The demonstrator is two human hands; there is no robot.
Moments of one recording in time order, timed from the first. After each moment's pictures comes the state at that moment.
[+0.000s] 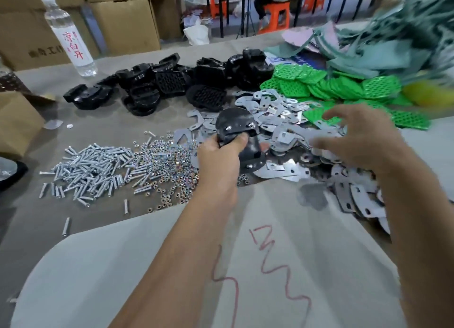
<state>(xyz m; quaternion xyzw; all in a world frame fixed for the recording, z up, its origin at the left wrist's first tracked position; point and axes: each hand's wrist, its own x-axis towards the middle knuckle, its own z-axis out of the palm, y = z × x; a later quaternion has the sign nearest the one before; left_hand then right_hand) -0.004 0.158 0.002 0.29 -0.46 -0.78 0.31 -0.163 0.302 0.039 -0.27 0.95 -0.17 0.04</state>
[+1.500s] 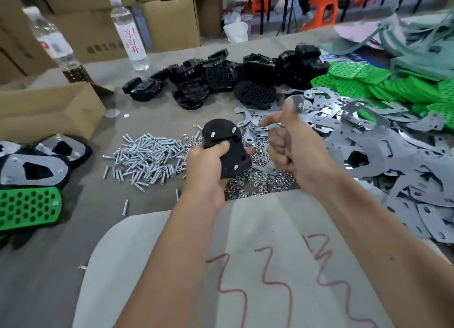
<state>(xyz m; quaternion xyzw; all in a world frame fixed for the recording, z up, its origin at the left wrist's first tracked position) 0.060 0.084 -0.013 0.37 -0.41 -0.75 0.37 -0.073 0.172 -0.011 -0.29 0.56 -0.67 0.38</state>
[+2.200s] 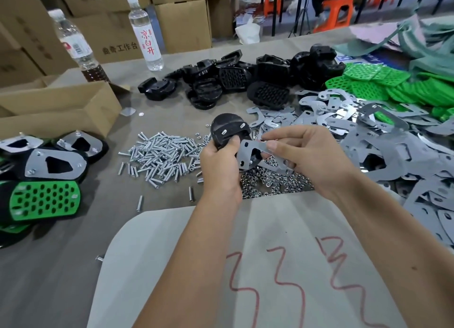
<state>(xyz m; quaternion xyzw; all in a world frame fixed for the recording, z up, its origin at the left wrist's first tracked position) 0.053 0.087 -0.018 0.40 -0.40 -0.70 0.43 -0.075 0.176 -0.019 -0.38 0.62 -0.61 0.31</state>
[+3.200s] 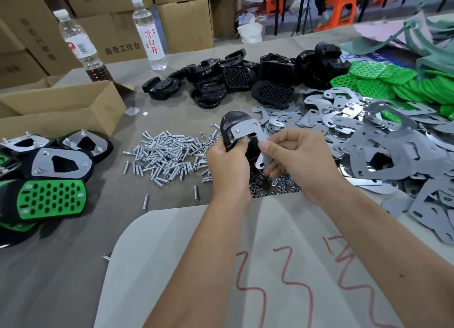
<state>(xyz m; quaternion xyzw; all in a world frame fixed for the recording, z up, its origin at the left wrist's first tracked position) 0.049 0.088 -0.024 0.40 -0.43 -0.67 0.45 -0.048 0.162 -0.026 -0.34 0.61 -0.66 0.30</state>
